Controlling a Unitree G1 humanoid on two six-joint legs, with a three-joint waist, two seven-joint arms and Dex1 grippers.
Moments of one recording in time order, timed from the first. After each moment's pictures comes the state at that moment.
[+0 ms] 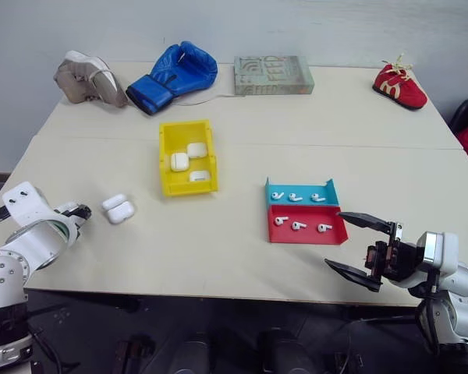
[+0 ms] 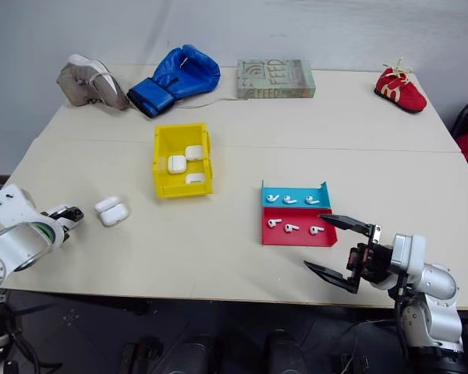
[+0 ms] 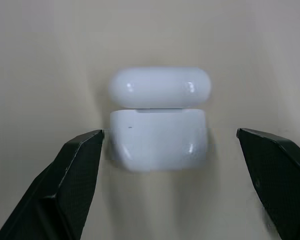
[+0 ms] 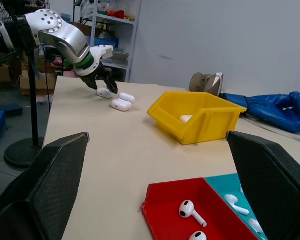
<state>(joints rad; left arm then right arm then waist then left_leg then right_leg) -0.26 0.73 0.42 -0.06 -1.33 0.93 0.94 -0.01 -0.54 -0.26 -0.05 0.70 -0.26 1.40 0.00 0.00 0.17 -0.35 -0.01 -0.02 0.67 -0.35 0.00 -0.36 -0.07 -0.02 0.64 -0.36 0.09</state>
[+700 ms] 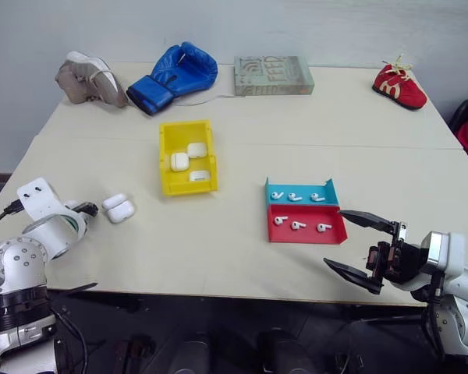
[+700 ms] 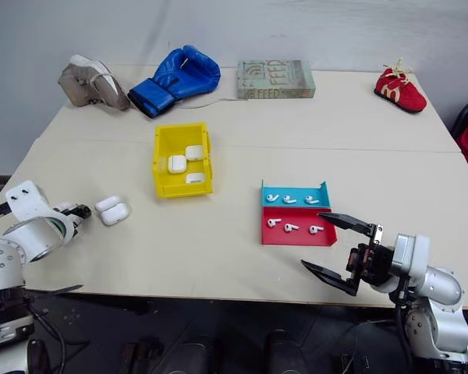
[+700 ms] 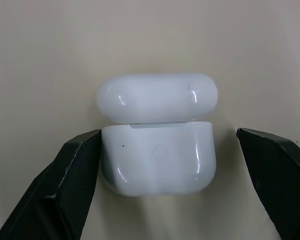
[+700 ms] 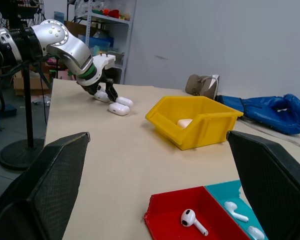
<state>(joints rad) -0.38 0.63 0.47 0.01 -1.03 1.06 0.81 0.05 -0.55 -0.27 -0.18 0.70 -0.20 1.31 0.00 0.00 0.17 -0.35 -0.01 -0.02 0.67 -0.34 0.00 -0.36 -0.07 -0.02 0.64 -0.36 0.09</state>
